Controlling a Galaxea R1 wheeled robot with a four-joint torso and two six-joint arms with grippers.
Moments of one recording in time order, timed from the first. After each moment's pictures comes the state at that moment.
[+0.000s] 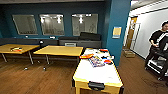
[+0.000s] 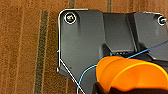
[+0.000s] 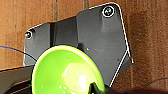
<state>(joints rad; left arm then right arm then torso) 1.51 2.95 -2.70 0.04 0.02 -0.07 -1.59 2.81 -2.49 -0.26 0.10 0.36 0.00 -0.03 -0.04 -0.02</state>
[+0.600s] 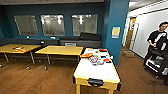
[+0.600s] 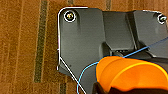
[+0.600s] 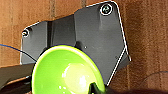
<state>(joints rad) 1.52 2.95 -2.70 0.04 0.02 -0.07 -1.60 2.85 -2.55 -0.26 0.10 0.36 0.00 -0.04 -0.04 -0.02</state>
